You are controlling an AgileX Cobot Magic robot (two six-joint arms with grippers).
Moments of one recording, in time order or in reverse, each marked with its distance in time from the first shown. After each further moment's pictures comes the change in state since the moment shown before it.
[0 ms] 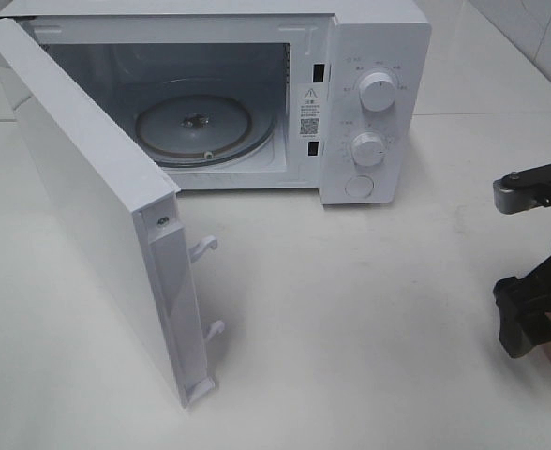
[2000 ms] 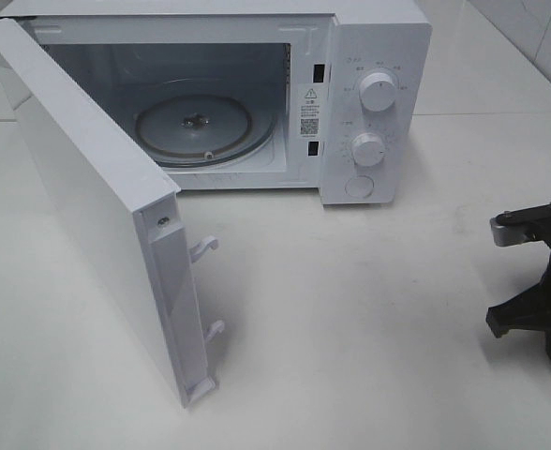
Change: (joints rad) left arm 0.000 0.000 0.000 0.000 0.000 0.000; right arm -0.067 0.263 -0.001 -0.157 -0.133 0.226
